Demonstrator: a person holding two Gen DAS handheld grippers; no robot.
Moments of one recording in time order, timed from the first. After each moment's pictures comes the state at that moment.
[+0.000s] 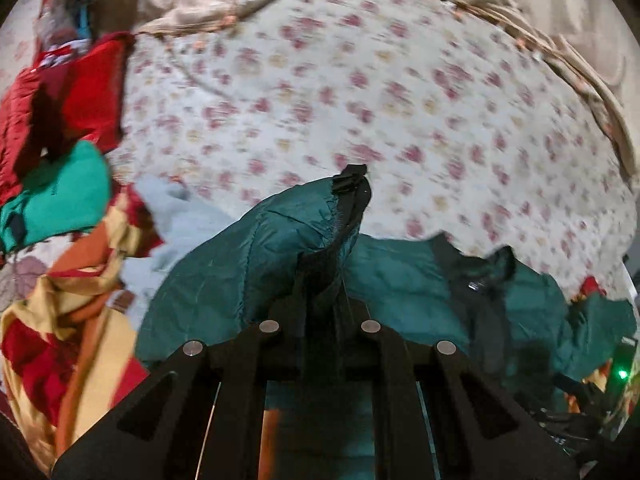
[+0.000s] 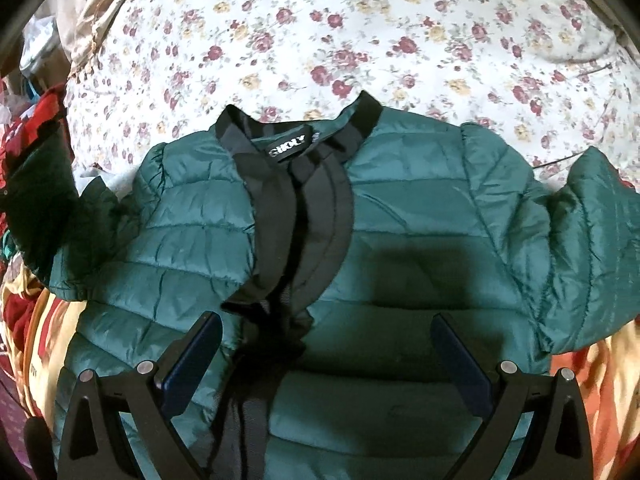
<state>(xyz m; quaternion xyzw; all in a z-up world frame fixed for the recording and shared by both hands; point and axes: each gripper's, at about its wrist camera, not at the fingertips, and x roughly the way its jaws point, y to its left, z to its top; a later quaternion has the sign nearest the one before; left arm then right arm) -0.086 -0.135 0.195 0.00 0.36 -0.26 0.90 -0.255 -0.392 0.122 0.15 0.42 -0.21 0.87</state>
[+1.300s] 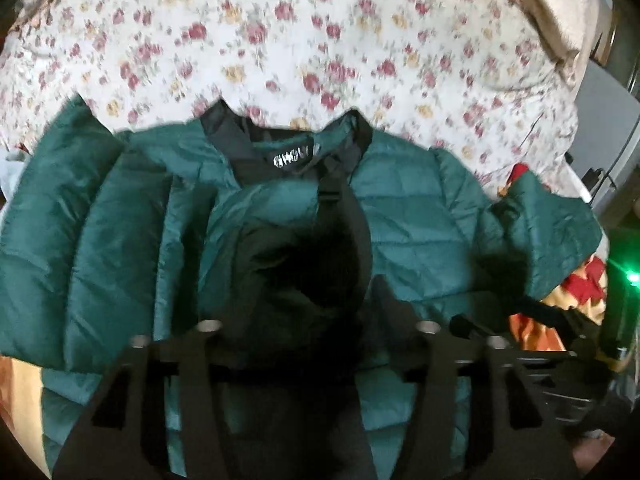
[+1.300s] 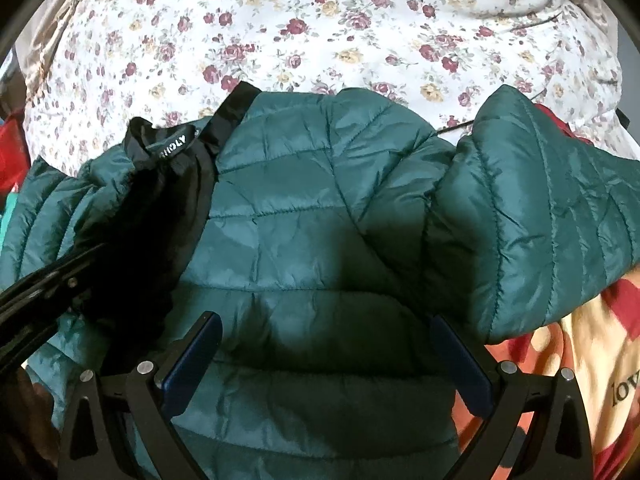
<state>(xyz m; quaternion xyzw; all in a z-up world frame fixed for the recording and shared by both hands) -0.192 -0.298 0.131 0.06 0.41 -0.40 0.82 -0.306 -0.460 0.114 0.17 0.43 -0.27 0.85</state>
